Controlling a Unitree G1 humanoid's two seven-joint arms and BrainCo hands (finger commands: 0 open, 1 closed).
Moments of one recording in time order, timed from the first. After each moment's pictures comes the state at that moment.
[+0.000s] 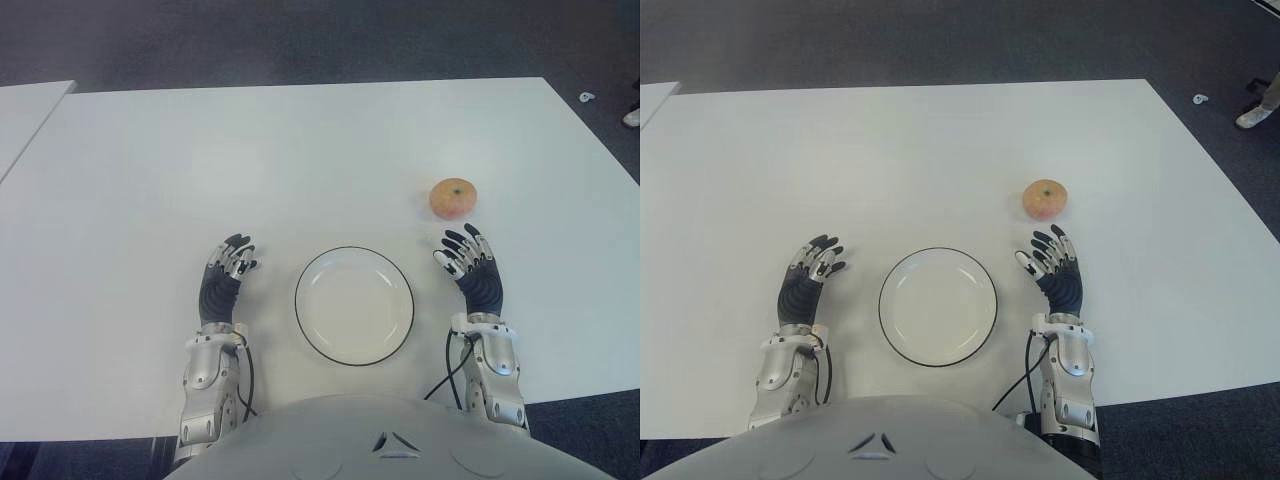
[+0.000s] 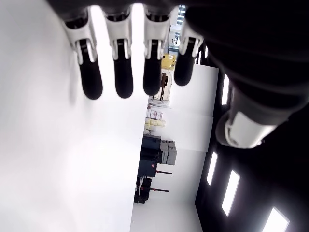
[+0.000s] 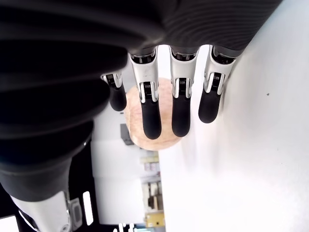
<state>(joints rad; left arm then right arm) 0.47 -0.07 0.03 -0.12 -0.13 -0.18 -0.02 0.34 0.00 -0.14 -0.08 0.10 -0.16 0.01</state>
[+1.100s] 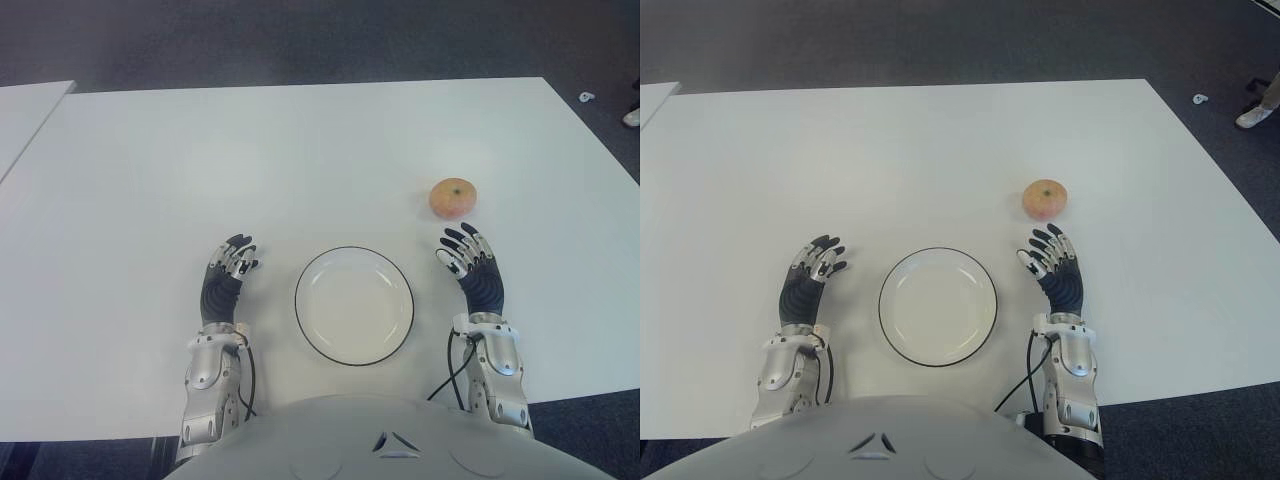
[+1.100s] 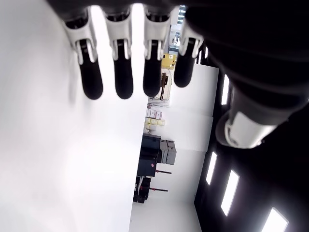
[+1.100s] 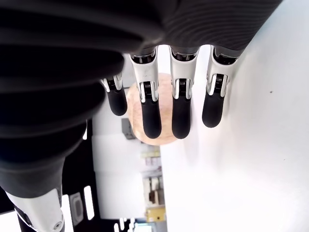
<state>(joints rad) 0.47 -0.08 0.02 -0.12 -0.13 -0.19 -0.02 0.35 -0.01 -0.14 -0.10 0.12 -0.16 0.05</state>
